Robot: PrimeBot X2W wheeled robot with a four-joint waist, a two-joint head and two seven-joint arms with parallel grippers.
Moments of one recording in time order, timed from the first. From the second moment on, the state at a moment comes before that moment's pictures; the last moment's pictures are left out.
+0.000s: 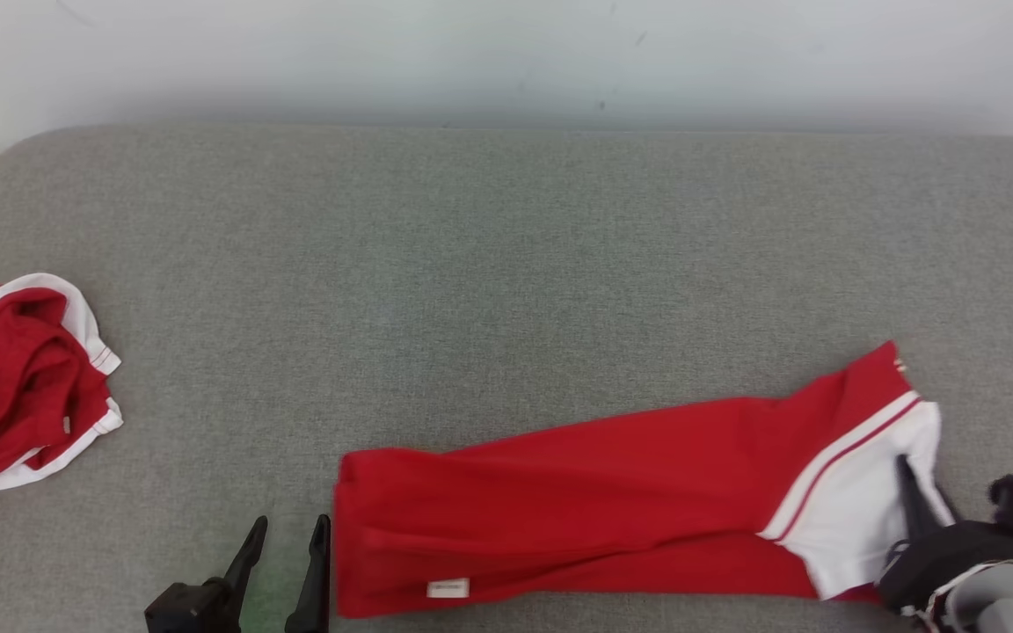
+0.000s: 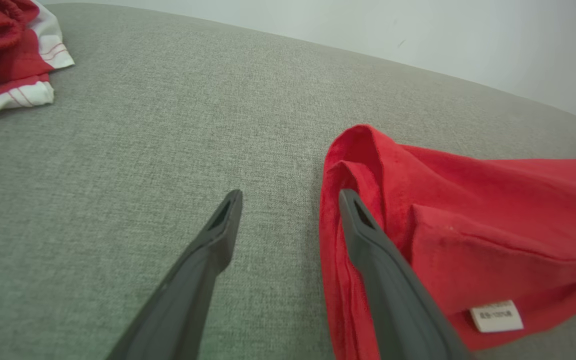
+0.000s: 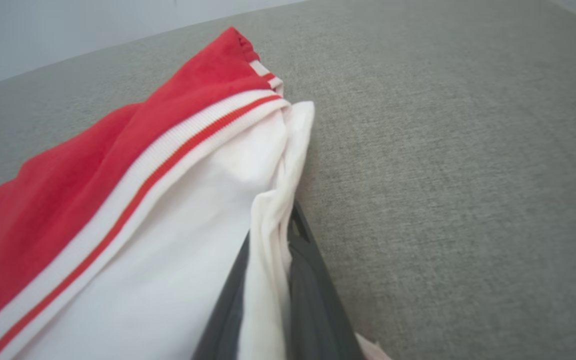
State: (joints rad) left arm -0.18 0.05 -0.11 0.34 -0.21 -0.04 -0.26; right arm -0.35 -0.37 0.29 0.73 0.53 0.13 -0.26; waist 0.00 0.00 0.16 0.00
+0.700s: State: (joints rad) left arm -0.16 0.05 -0.11 0.35 -0.22 -0.04 -0.26; right arm -0.29 -0.38 0.47 0.40 0.50 0.13 -0.26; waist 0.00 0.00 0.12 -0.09
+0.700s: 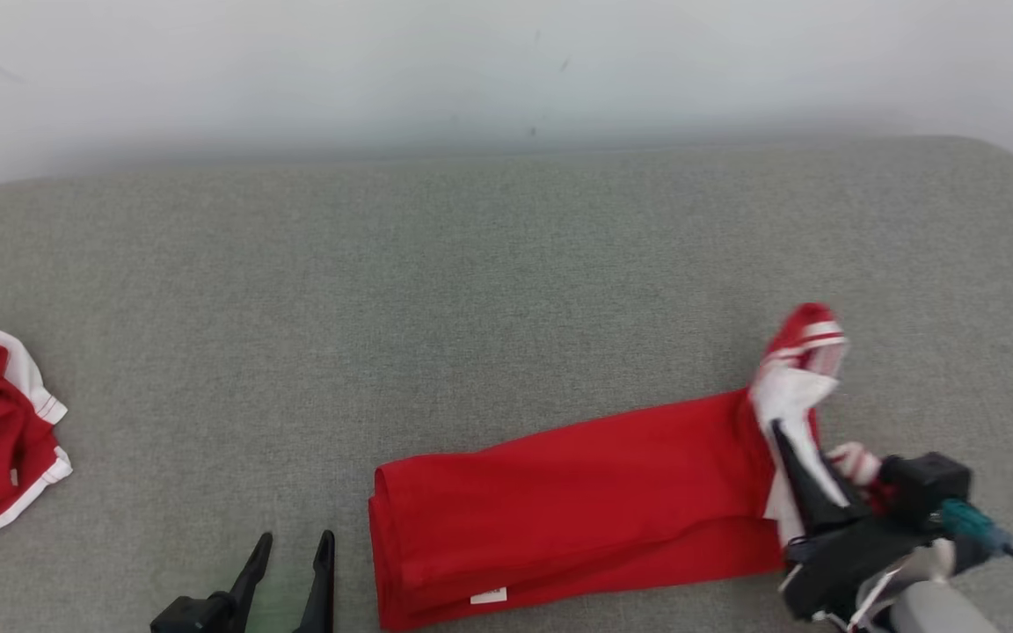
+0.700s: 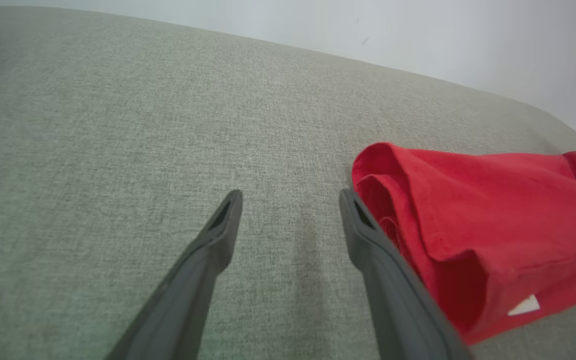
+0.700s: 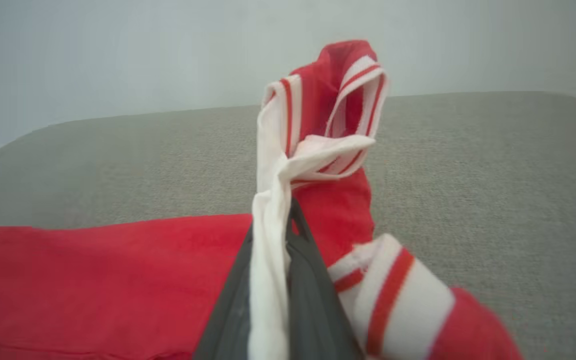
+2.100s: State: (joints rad) left arm -0.15 0.05 -0.21 0.34 -0.28 0.00 -0.26; right arm -0.49 -0.32 0.68 0.37 0.75 0.13 -0.26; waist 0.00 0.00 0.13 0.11
